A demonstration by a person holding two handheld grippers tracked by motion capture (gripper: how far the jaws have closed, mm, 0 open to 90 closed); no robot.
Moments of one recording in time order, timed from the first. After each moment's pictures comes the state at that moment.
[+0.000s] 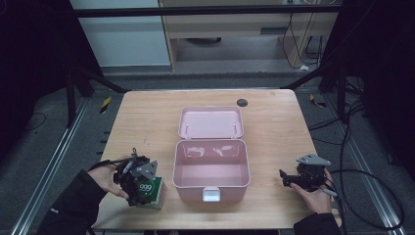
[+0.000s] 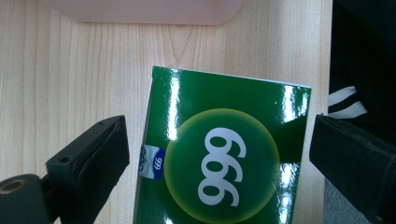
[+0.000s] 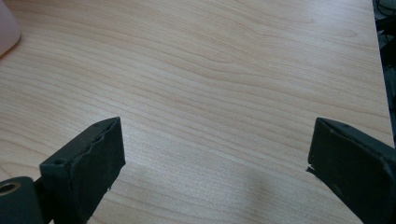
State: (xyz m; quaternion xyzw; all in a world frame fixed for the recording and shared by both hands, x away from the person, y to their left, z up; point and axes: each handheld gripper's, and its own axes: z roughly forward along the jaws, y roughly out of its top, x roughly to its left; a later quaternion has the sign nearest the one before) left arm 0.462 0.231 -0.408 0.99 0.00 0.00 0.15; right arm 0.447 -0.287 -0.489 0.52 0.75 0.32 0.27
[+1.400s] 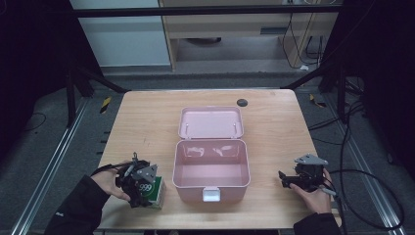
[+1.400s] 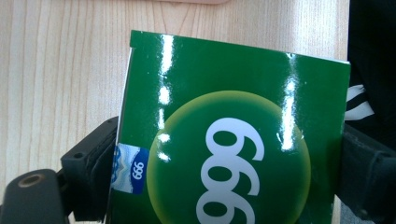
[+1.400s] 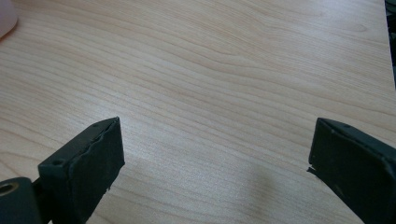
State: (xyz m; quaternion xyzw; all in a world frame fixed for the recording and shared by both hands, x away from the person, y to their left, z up) left arm 0.466 0.240 -0.436 0.99 0.01 -0.01 0.16; right arm 0.448 -0.285 -0.491 0.51 0.76 0.30 0.27
